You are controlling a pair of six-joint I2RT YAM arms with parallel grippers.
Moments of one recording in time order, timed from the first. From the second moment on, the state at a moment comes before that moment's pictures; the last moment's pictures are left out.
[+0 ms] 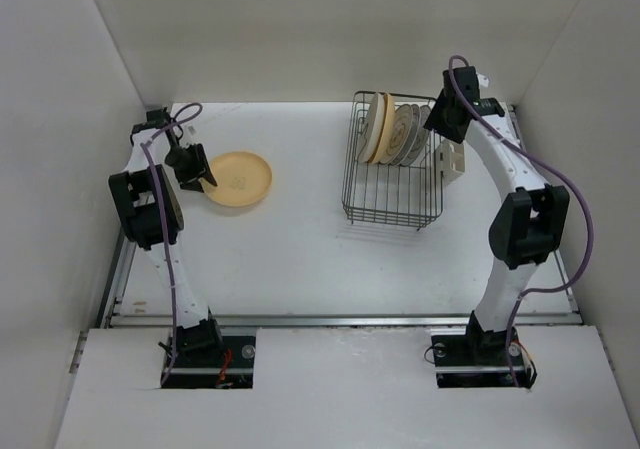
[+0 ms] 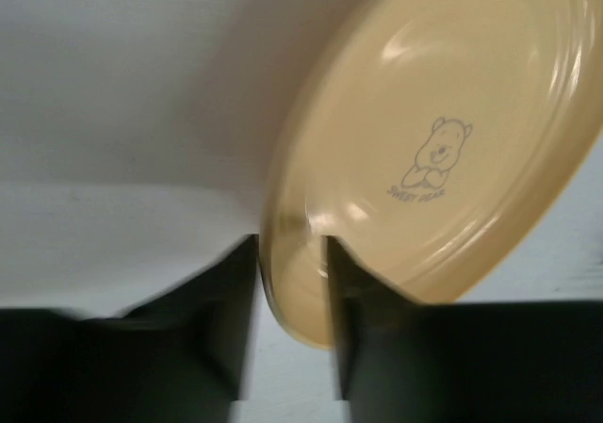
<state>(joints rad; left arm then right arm) 0.27 2.18 1.81 -0.98 0.36 -0.06 0.14 1.90 1.83 -0.72 0.30 0.54</state>
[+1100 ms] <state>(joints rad) 0.28 1.92 1.76 -1.21 0.26 0.08 0.23 1.94 1.99 -0.73 0.62 0.31</state>
